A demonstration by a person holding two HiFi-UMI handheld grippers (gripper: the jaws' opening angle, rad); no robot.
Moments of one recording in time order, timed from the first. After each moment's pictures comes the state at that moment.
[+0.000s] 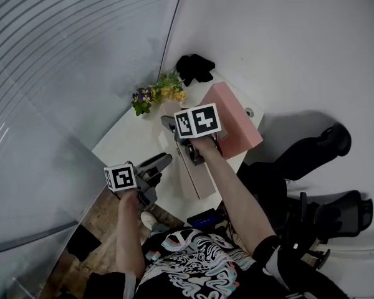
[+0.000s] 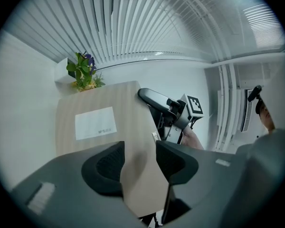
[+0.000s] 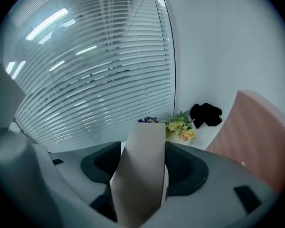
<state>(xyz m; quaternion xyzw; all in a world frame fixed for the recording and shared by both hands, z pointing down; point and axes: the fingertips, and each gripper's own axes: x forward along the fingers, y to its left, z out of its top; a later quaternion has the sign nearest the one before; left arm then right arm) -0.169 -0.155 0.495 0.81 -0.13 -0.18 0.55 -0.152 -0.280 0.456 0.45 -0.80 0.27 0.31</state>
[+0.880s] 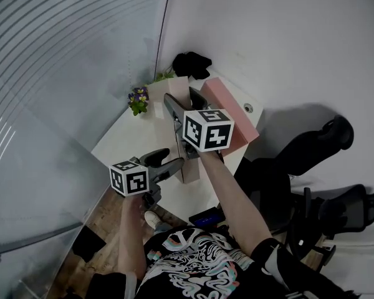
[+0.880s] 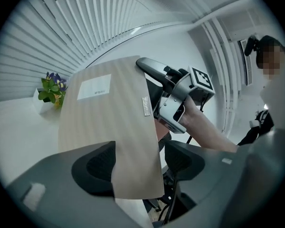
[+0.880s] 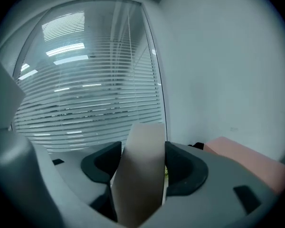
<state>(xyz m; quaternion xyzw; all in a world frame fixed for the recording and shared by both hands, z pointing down) -0.130 -0.138 0.466 0.90 -0.17 -0.04 0.40 -0.129 -0.284 0.352 0.53 -0.83 0.13 0.09</state>
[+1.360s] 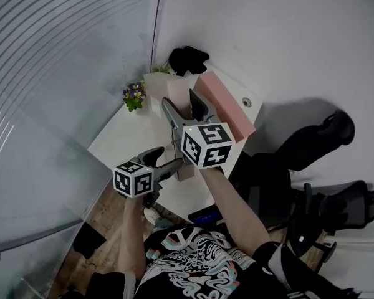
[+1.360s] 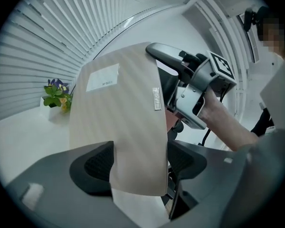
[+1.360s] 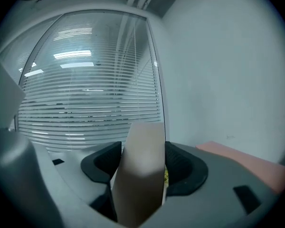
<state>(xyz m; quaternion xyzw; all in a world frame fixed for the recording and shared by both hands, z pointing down) -0.119 -0.135 0.491 0.91 -0.23 0.04 0.35 -0.120 -0.250 0.337 0.53 -0.84 0.07 0.05</state>
